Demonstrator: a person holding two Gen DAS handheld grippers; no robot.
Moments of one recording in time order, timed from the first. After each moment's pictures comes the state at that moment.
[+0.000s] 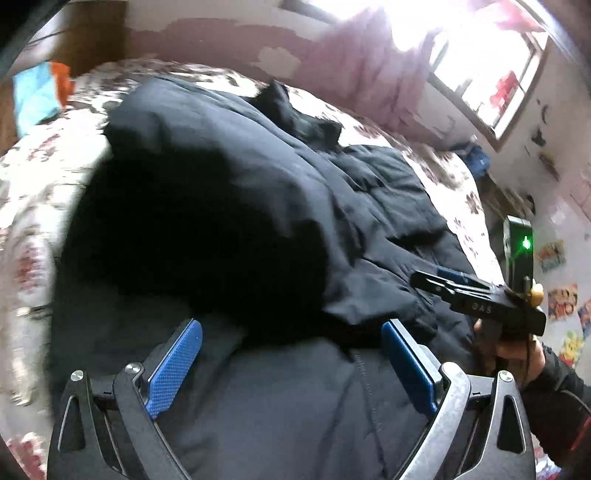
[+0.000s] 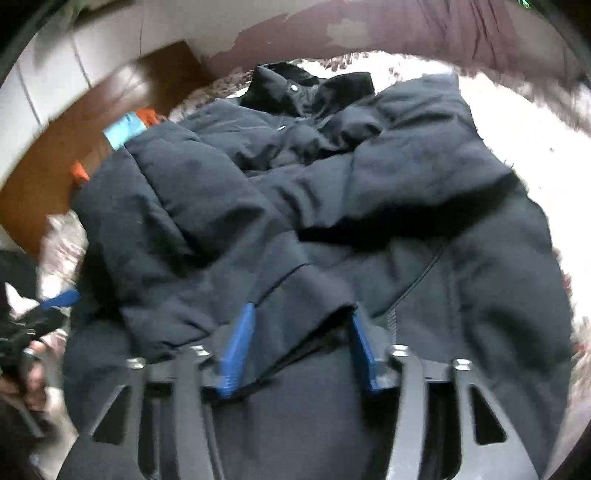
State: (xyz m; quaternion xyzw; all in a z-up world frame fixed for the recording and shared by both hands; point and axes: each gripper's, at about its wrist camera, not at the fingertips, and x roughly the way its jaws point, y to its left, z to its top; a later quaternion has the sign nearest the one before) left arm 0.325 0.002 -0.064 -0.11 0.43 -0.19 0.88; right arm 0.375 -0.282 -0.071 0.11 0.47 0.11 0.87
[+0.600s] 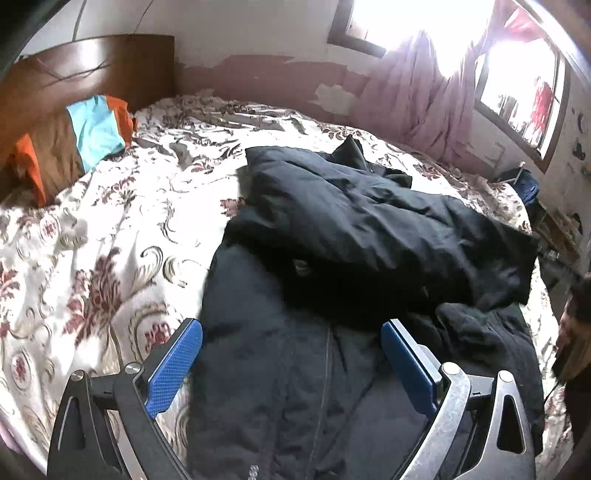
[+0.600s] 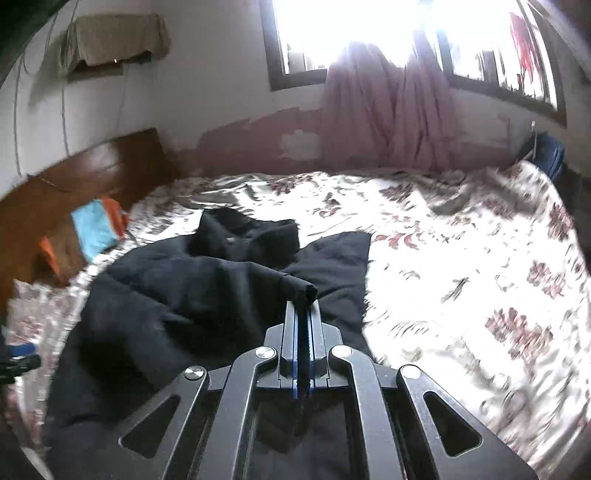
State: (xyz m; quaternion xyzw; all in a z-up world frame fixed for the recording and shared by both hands) left arm 0.359 0.060 -0.019 -0.07 0.39 -0.08 0.91; right arm 0.404 -0.344 0.038 0.03 0.30 -0.02 0.95
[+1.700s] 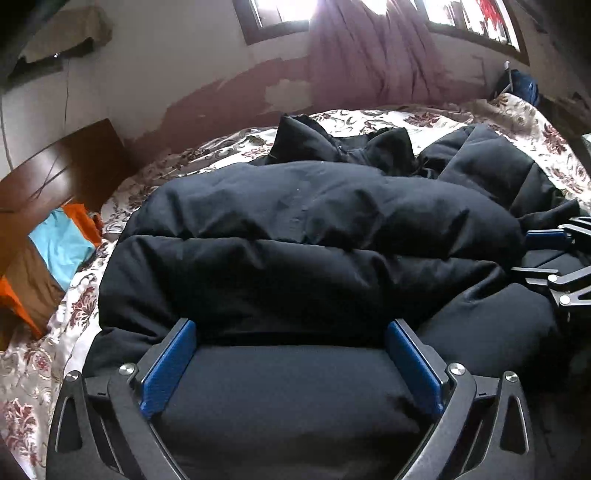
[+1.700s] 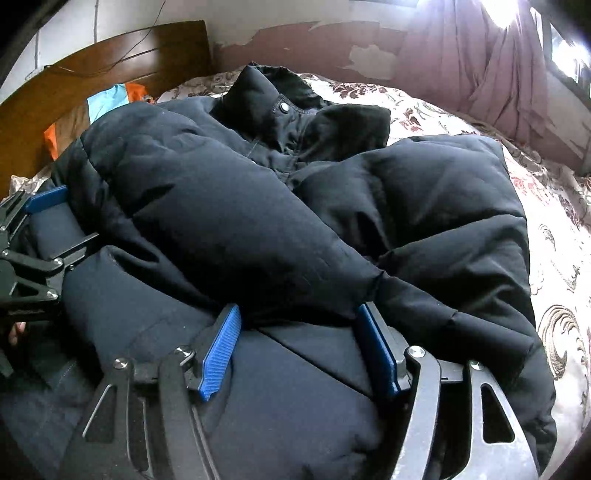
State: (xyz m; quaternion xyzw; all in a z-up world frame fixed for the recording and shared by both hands) left arm 0.478 -0.088 -0.085 0.15 0.34 -0.05 0.93; right arm 0.487 -0.255 -0.089 -0.05 0.42 0.07 0.90
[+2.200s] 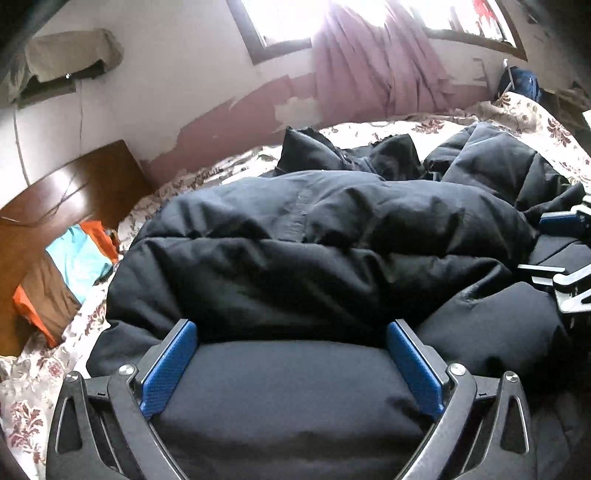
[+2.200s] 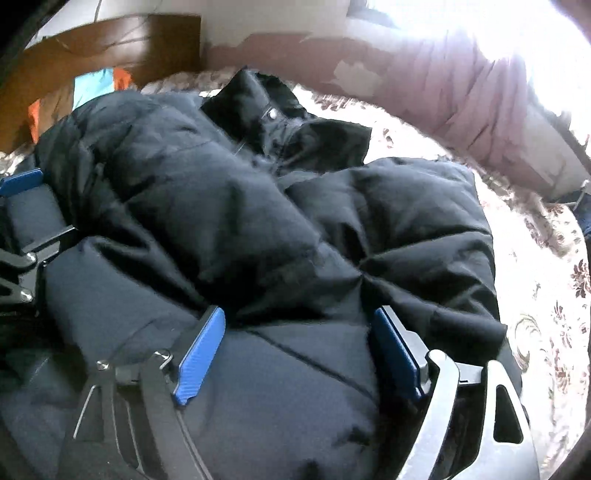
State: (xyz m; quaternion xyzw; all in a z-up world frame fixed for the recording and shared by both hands) left arm 0.464 -0.089 -0.088 0.16 0.31 -0.03 0.94; right arm 0.468 -0.248 -0.067 -0.09 0.44 0.04 0.89
